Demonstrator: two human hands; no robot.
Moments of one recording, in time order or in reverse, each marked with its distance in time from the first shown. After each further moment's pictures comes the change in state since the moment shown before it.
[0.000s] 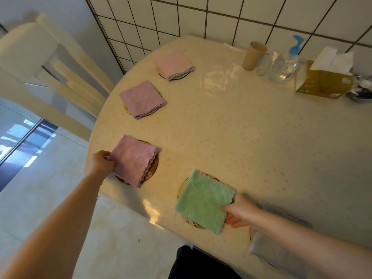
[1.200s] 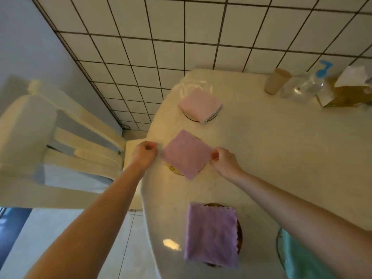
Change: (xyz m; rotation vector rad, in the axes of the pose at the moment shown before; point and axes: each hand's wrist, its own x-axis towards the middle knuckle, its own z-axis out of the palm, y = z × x) left_hand 0.238 0.166 -0.061 -0.239 -0.488 0.335; right_hand 0.085 -0.370 0.097 -0.056 0.598 -0.383
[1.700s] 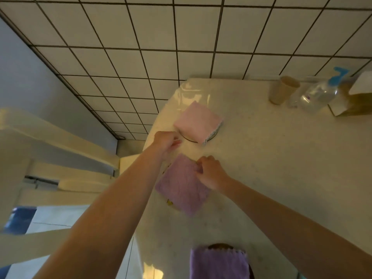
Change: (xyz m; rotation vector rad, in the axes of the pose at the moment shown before) left_hand 0.108 0.112 0.080 -0.363 -0.156 -0.217; right_hand 0.094 -0.026 0.014 -0.325 -0.160 -0.117
